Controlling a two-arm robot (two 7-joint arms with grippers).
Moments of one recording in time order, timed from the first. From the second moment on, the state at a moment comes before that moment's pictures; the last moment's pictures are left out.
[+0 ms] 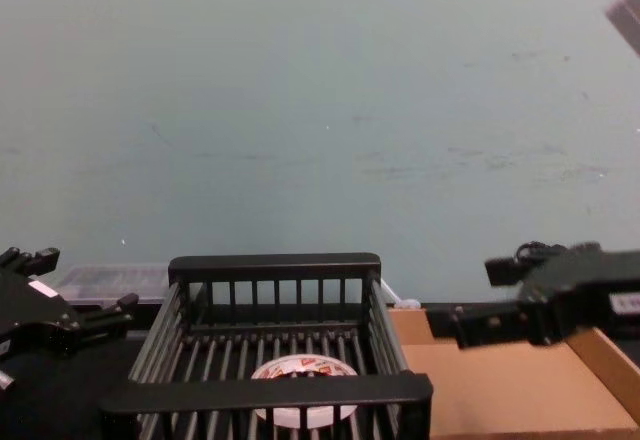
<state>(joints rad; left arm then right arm) -0.20 0.60 0.45 -1.41 -0.25 -0.12 0.03 0.26 0.53 -0.42 -1.71 0.32 0.42 0.47</state>
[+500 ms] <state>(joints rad) -0.20 0.60 0.45 -1.41 -0.25 -0.12 0.03 0.14 0.66 -0.46 -1.83 0.37 0.42 0.51</state>
